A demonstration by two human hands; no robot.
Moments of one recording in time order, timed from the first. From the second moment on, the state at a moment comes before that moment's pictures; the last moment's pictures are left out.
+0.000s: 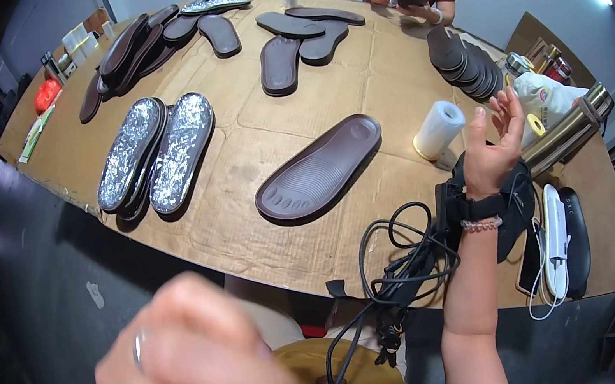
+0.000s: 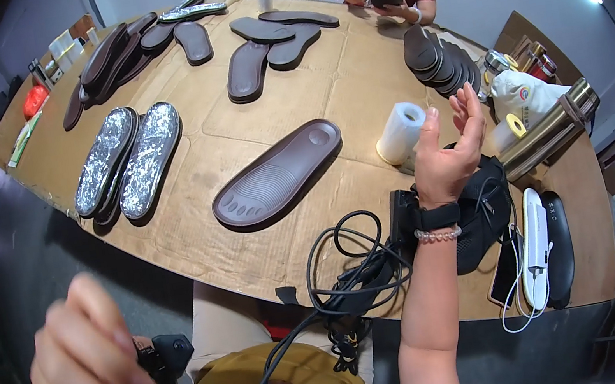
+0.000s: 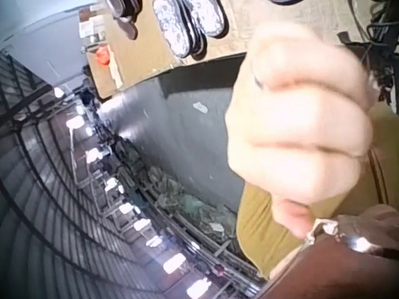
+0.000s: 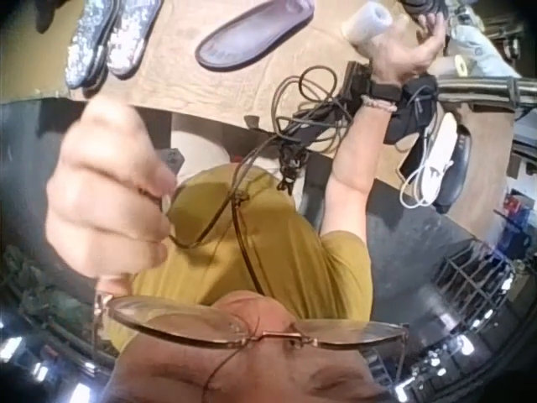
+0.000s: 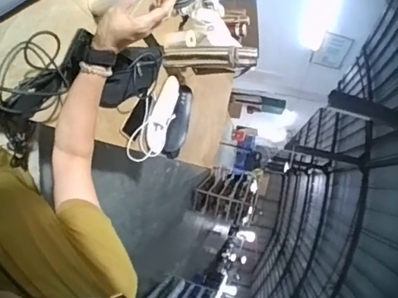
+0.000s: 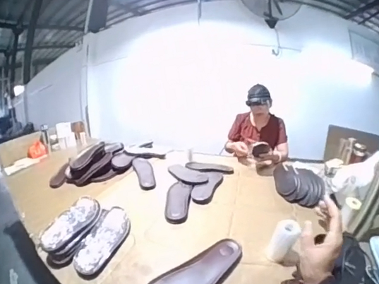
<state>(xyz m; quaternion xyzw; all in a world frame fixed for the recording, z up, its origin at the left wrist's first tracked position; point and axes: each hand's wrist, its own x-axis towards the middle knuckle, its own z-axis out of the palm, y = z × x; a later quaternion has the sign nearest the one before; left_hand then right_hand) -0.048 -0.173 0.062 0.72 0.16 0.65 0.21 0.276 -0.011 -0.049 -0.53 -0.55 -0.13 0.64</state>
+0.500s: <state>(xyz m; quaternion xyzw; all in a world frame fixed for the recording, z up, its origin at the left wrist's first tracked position) -0.081 -0.161 0.058 0.83 0.11 0.50 0.21 0.249 -0.010 -0.055 -0.53 -0.66 -0.21 0.49</state>
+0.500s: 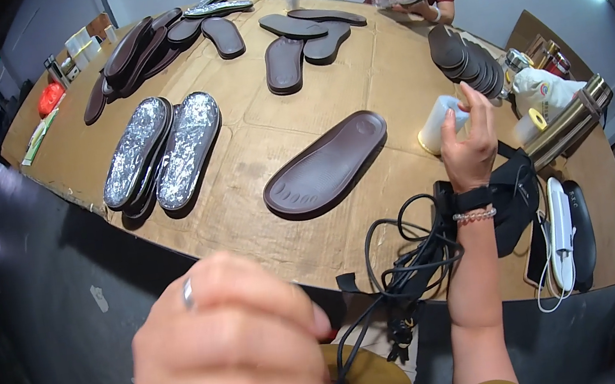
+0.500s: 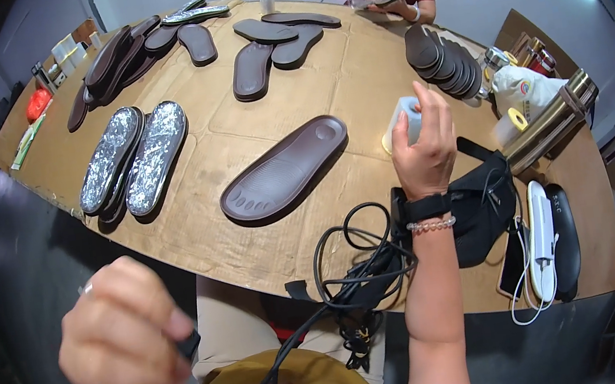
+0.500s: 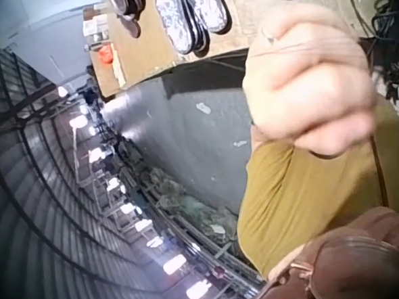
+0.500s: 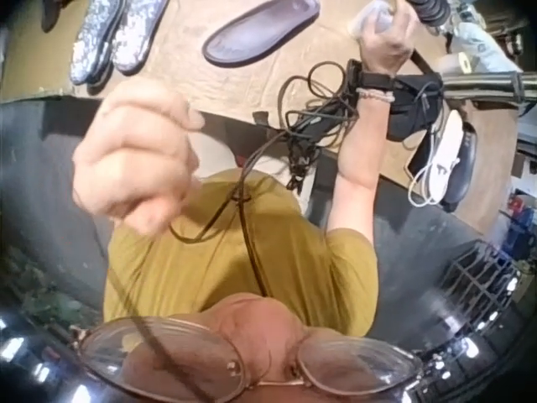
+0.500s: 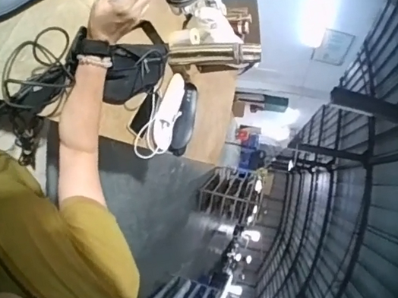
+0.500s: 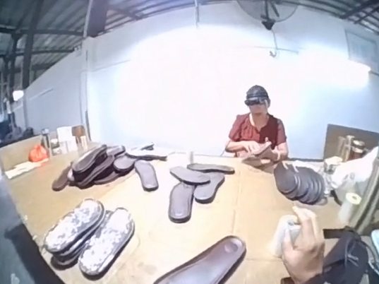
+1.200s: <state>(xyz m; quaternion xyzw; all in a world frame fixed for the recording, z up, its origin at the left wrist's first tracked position) -0.104 -0.147 -0.038 0.64 0.31 0.58 0.40 0.269 -0.002 -0.068 -0.51 -0.68 -0.28 0.45</state>
